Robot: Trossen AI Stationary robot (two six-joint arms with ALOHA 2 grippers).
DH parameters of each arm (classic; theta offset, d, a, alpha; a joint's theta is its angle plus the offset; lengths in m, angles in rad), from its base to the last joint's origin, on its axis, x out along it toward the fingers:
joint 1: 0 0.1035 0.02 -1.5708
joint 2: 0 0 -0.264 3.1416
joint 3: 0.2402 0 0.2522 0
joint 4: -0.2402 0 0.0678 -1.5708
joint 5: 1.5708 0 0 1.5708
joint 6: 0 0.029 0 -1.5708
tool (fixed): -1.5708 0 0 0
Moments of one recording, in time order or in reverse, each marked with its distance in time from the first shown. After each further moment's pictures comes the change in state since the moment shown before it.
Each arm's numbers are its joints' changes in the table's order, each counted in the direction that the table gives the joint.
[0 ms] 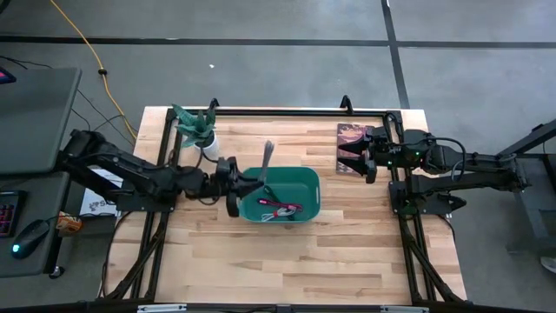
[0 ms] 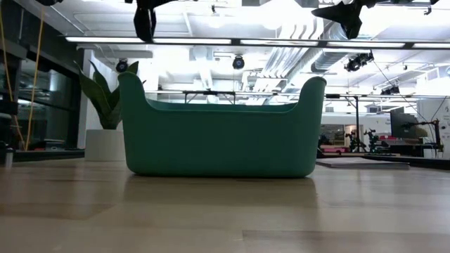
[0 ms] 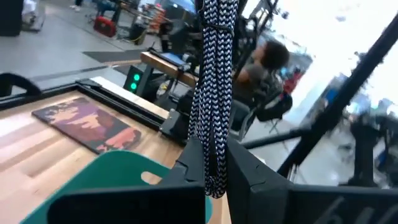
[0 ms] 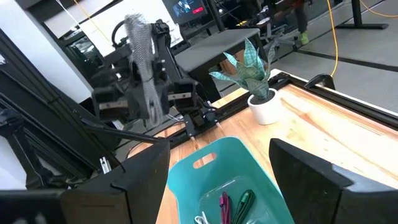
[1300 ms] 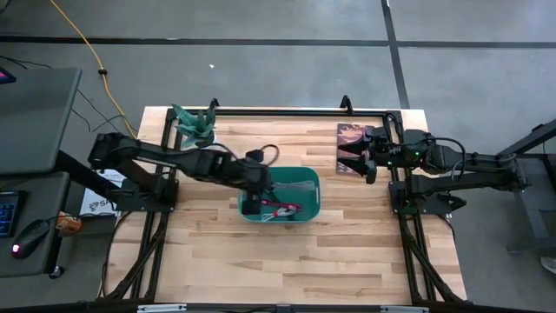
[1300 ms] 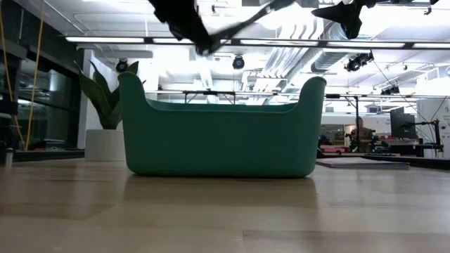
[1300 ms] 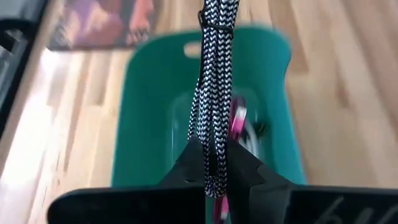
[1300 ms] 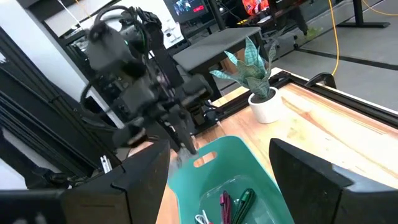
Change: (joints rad) left arm 0.159 0.321 0.622 -1.117 -0.252 0.463; right arm 0.000 0.001 0.000 -0.003 0.004 0.000
